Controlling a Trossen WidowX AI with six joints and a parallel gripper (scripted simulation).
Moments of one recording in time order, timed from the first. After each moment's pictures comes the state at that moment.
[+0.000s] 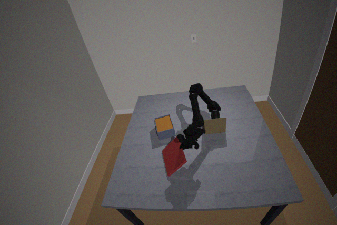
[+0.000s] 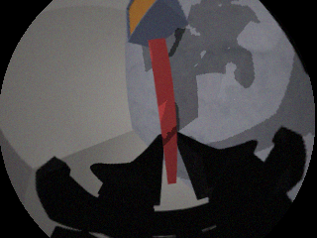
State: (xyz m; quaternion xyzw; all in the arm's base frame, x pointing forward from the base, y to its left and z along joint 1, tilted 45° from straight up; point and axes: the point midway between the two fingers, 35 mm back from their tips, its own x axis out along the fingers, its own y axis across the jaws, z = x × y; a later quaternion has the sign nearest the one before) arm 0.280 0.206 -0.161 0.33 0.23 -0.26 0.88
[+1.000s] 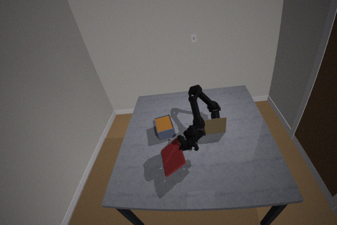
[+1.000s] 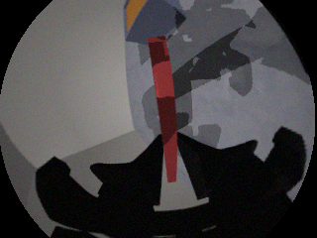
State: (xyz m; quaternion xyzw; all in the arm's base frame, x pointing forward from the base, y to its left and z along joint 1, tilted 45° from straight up) arm 0.281 0.199 -0.173 0.34 0.22 -0.25 0.88
